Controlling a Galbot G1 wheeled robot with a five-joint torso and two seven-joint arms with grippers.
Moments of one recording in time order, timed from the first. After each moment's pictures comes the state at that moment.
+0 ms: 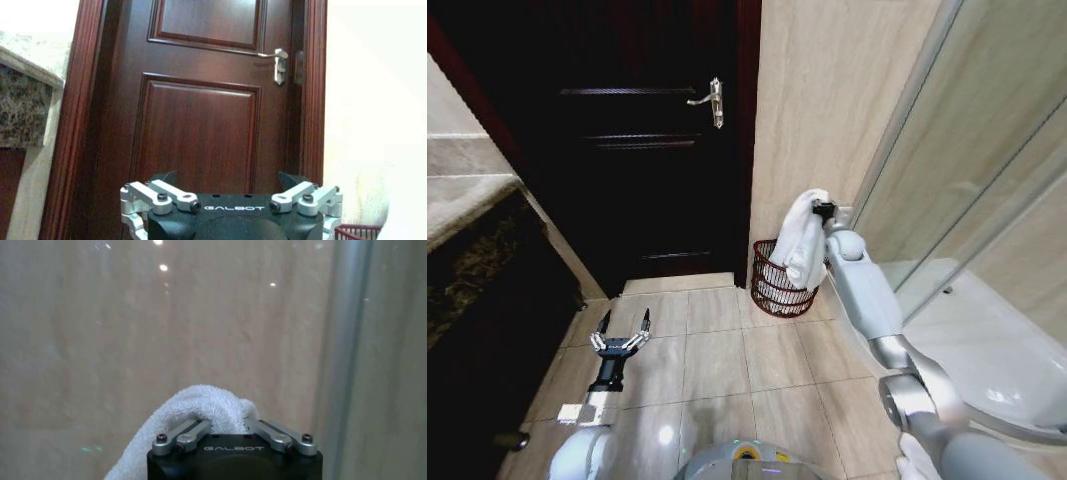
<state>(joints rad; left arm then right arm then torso) 1.72 -1.42 -0.78 -2.00 -0.40 -0.44 0.18 -0.34 1.28 0.32 1.10 0.26 -0.15 0.09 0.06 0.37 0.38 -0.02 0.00</state>
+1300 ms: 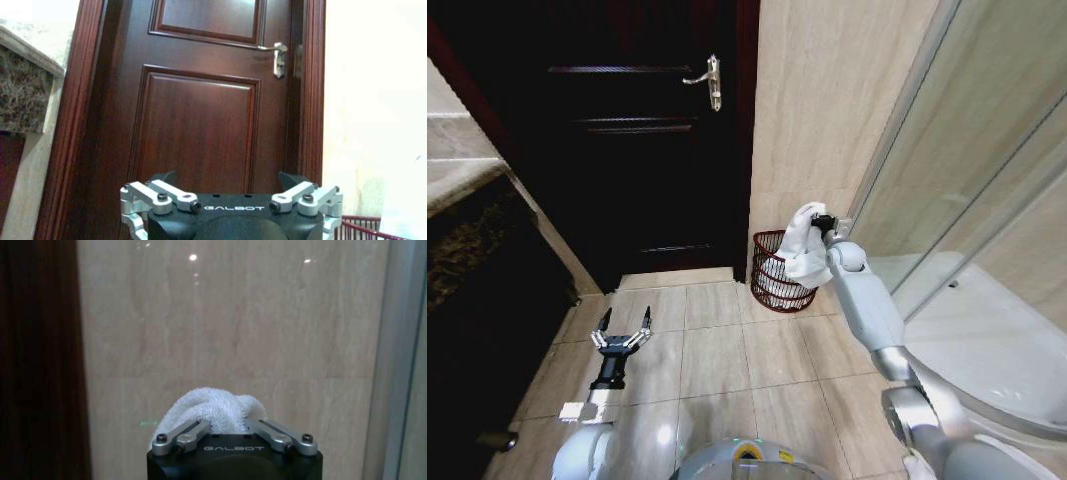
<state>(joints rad) 1.70 -1.42 -0.77 -2.01 -0.39 -0.44 0.18 -0.46 1.28 0.27 1.28 0.37 -0.23 0.04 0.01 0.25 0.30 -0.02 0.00</state>
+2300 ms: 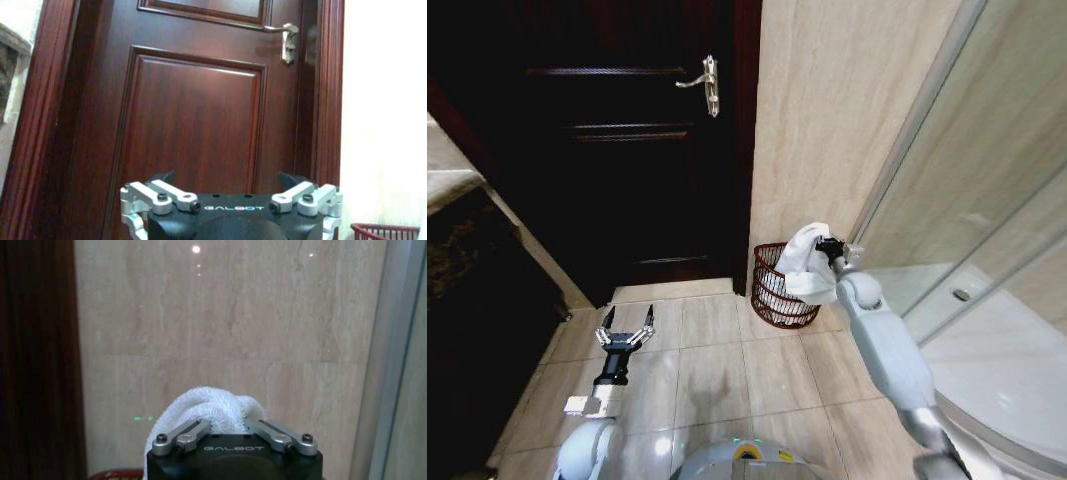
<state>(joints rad) 1.68 -1.40 -0.77 -1.98 -0.41 -0.43 0.18 -0.79 1.19 0.35 1.65 0.39 -0.29 0.08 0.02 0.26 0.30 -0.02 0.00</state>
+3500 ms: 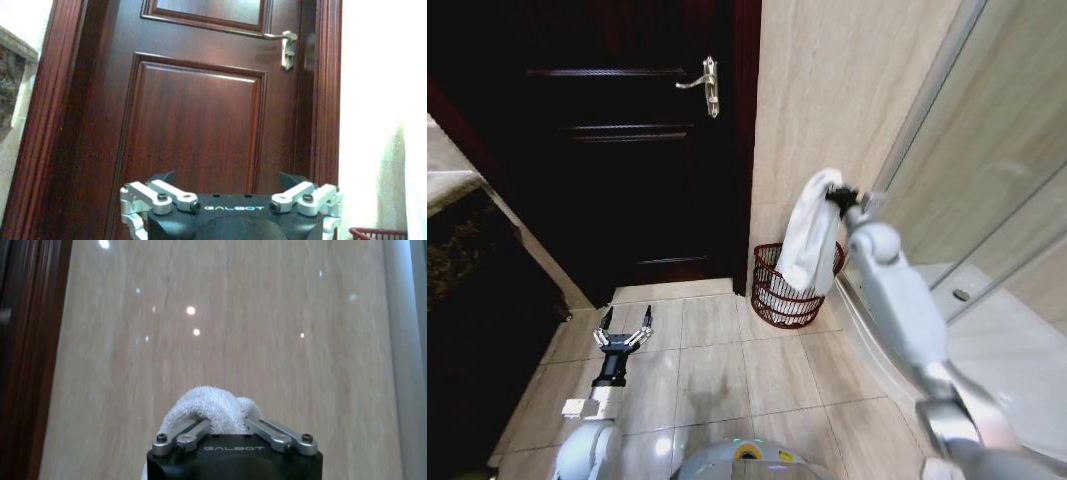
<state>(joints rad) 1.69 -1.41 -0.77 -1.99 -0.41 -0.44 0.18 -0.28 1.14 0.24 1.52 0.53 -0.31 0.14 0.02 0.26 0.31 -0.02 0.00</state>
